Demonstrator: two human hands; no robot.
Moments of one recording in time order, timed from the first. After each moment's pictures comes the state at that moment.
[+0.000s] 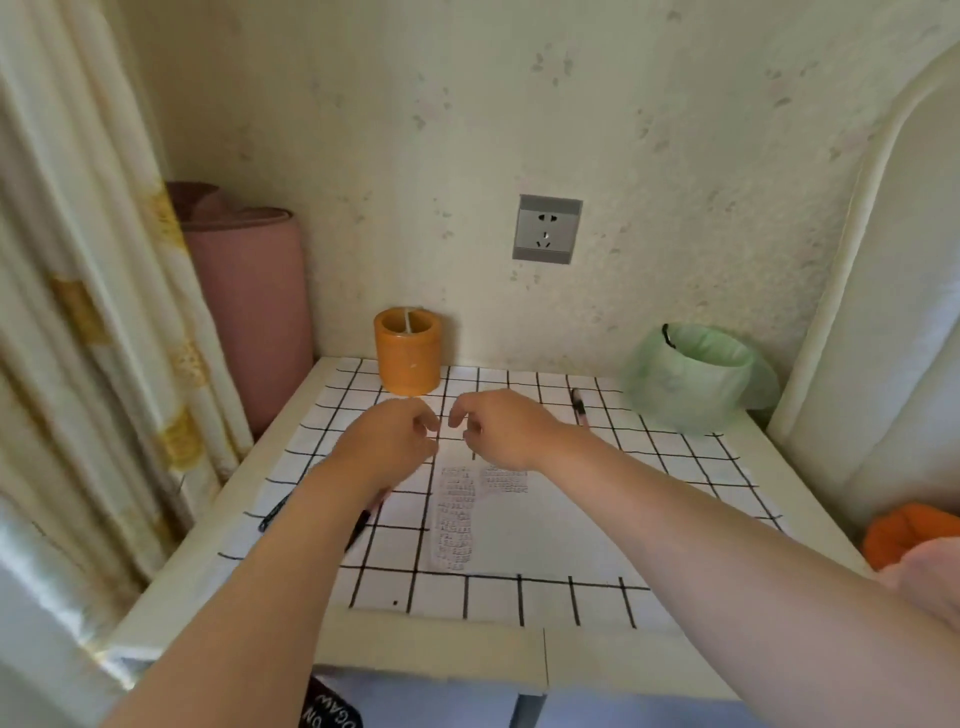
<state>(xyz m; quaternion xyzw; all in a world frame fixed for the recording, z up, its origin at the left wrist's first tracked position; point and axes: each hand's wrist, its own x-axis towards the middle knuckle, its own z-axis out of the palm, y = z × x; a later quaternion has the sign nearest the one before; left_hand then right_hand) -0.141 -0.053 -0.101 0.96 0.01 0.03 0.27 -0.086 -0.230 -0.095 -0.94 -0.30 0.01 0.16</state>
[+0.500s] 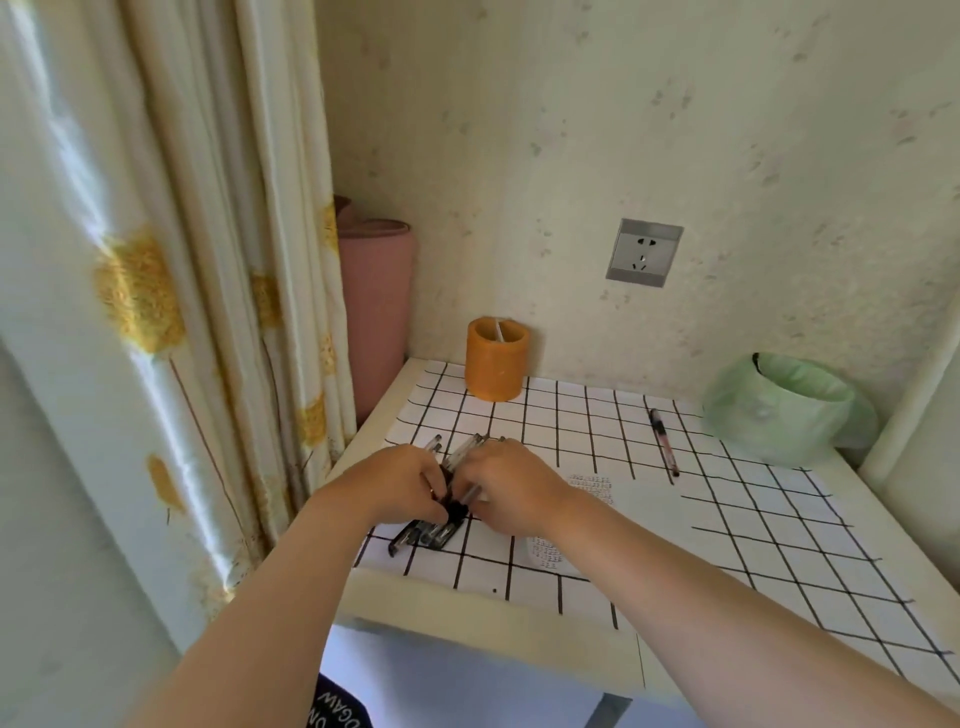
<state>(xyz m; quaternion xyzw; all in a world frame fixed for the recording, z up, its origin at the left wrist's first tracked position) -0.197 0.042 -0.123 0.95 0.01 -0.08 0.29 -0.145 -0.144 -0.128 -0.88 -0.47 -0.03 0.08</state>
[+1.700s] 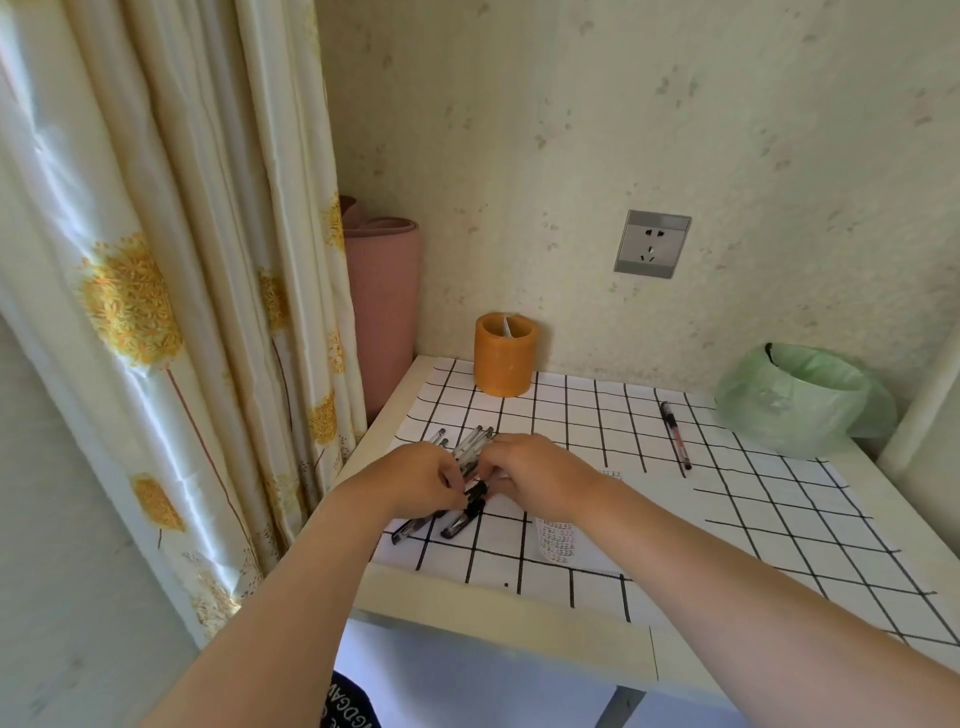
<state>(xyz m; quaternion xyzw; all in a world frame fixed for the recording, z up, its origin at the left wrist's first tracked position) -0.195 0.035 -0.121 0.96 -0.01 -0.08 0.28 -0.136 -0.161 -0.125 -0.88 -0.46 0.00 0.13</state>
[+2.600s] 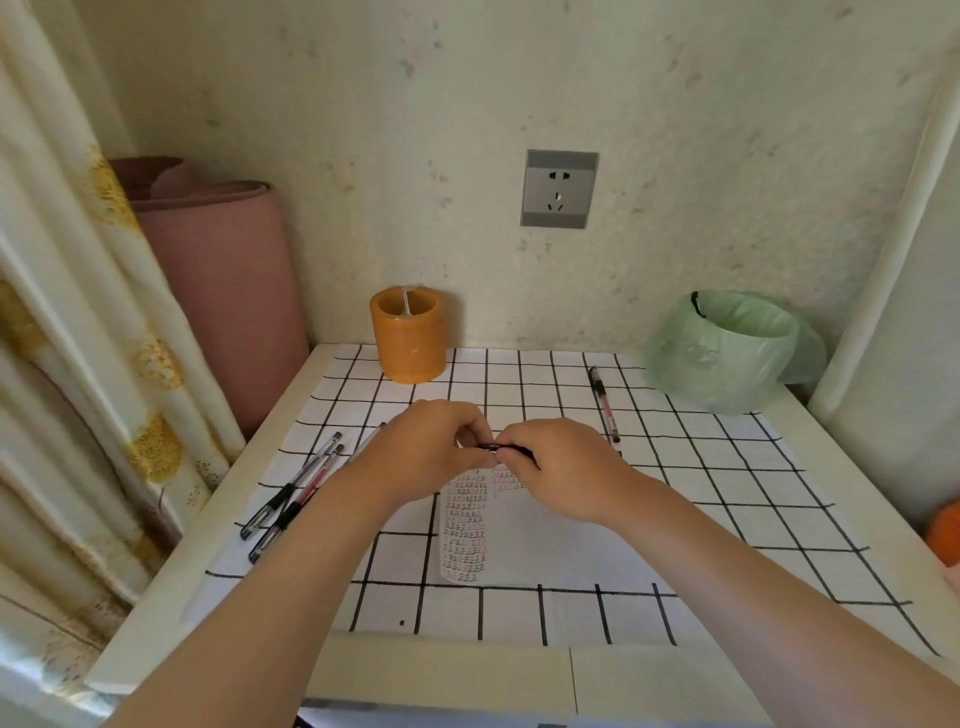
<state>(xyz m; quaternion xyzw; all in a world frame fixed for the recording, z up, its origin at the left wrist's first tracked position) -0.124 -0.073 -0.115 0.93 -0.15 0.00 0.33 -0.111 -0.273 -0.133 -0.93 -0.31 -0.05 0.20</state>
